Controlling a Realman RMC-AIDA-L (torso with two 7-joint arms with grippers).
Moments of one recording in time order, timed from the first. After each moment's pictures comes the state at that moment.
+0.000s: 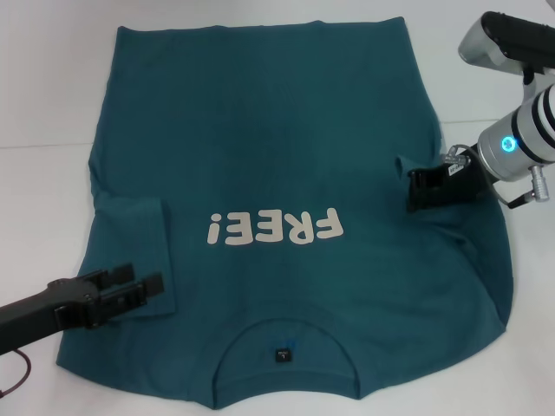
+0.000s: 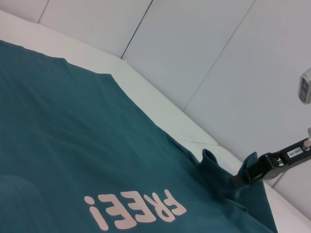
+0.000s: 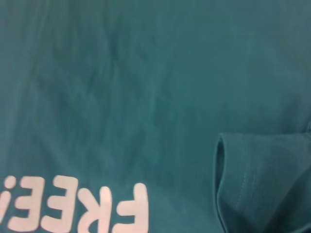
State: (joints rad) left arm -0.38 -2.16 0.55 0.77 2.00 1.51 -1.68; right arm 0.95 1.99 -0.86 -0.63 -2.74 -1.15 2.90
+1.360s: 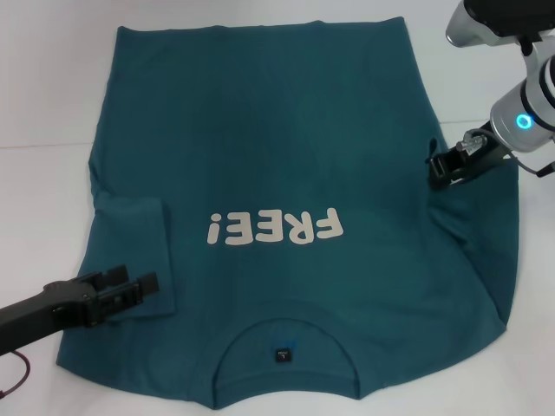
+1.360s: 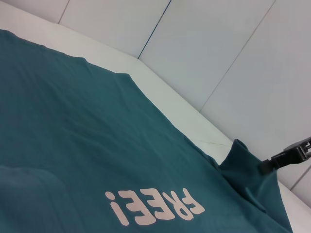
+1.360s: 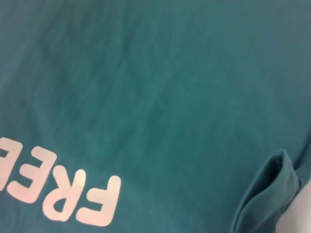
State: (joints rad) left arm -0.38 -2.16 0.55 0.75 1.99 1.46 -1.67; right arm 0.97 1.98 -0.96 -0.74 -2.84 -1.22 2.77
